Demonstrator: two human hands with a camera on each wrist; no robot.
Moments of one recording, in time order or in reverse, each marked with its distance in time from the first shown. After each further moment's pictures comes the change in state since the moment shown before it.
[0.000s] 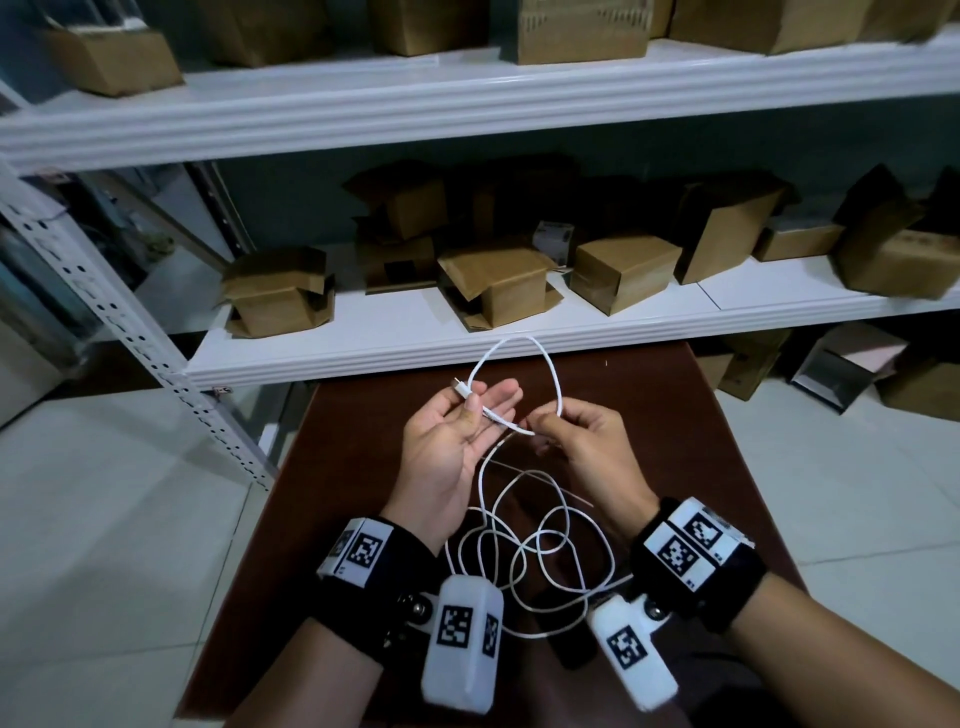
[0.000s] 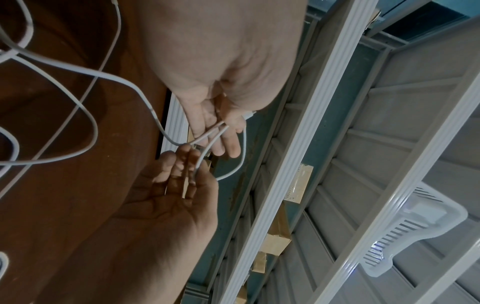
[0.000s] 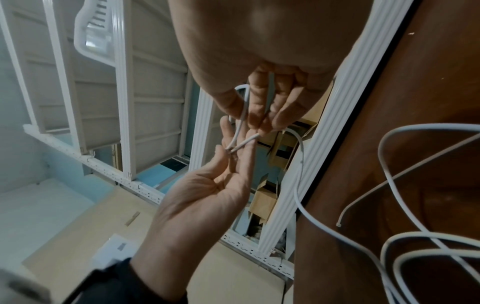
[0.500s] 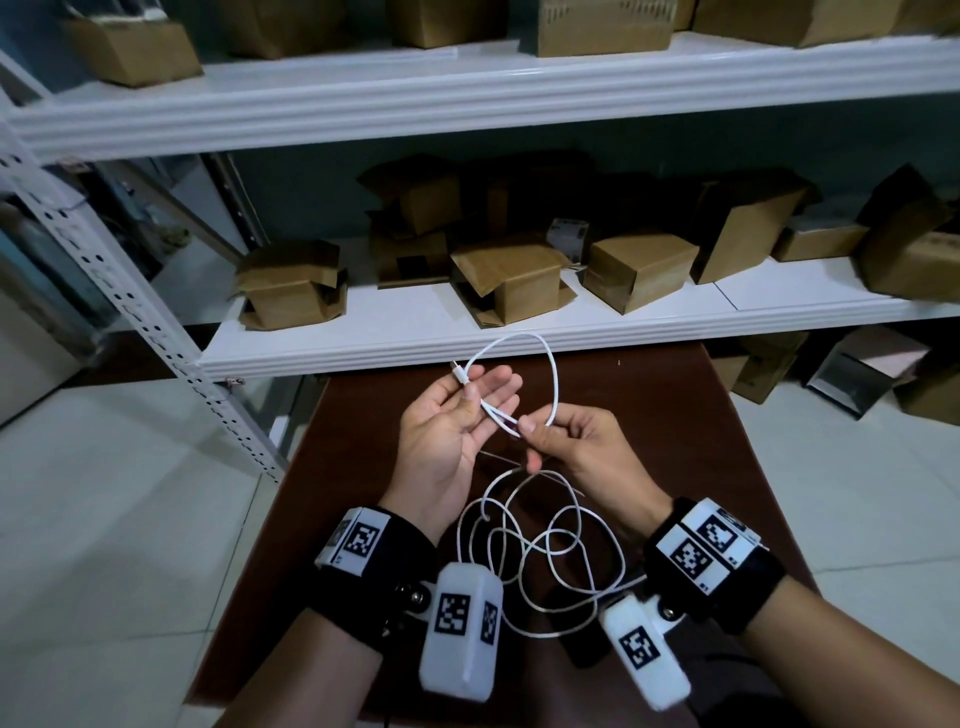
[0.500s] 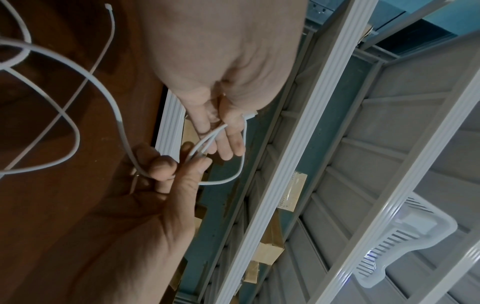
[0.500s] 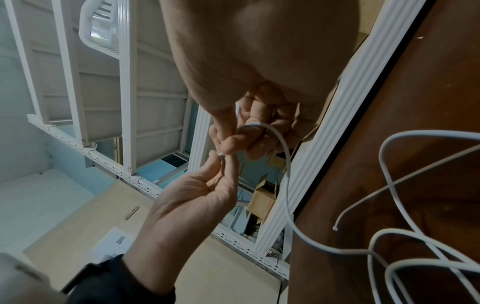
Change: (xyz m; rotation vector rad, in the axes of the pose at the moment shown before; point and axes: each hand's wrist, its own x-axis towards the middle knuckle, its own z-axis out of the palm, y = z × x) left_hand 0.001 0.012 -0.006 -0.039 -0.002 0.066; right_hand -0.003 -0.001 0.002 -0.016 -0.278 0.008
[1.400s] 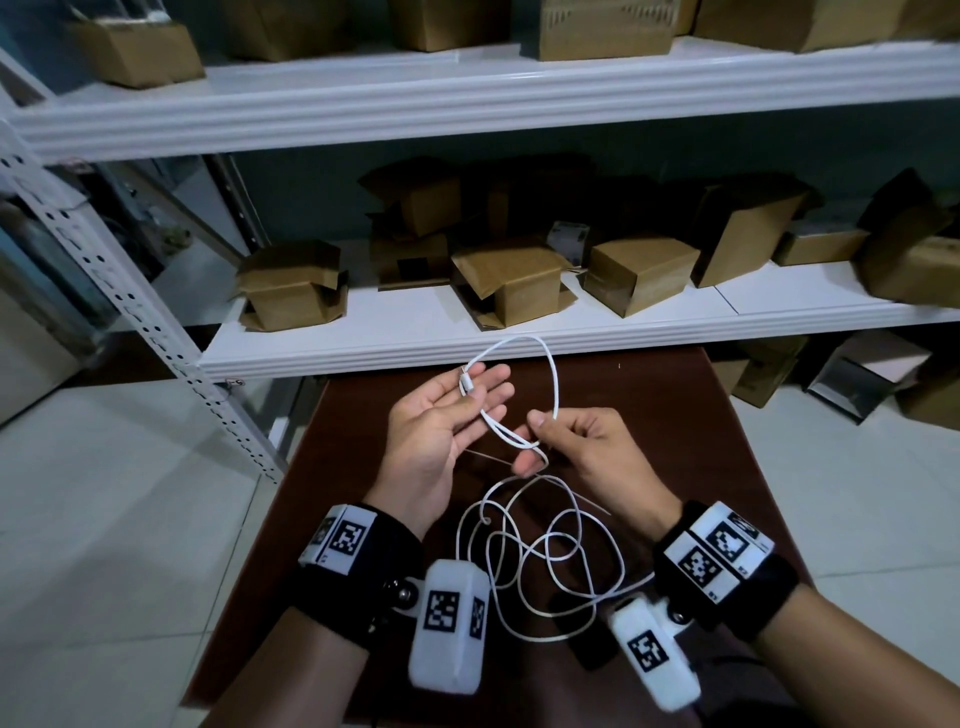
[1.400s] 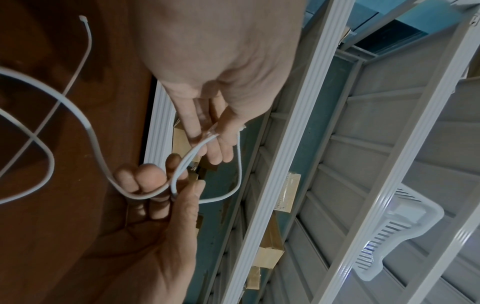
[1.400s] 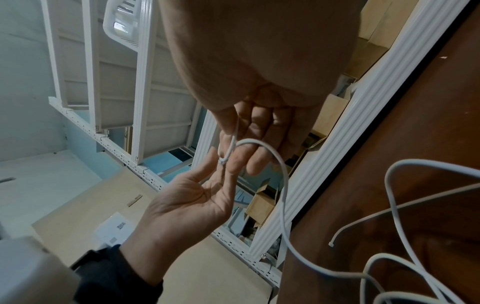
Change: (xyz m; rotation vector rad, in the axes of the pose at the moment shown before) left_hand -0.002 0.017 -0.001 0.200 0.002 -0.035; right_hand -0.002 -0.010 -0.003 0.001 -0.020 0.021
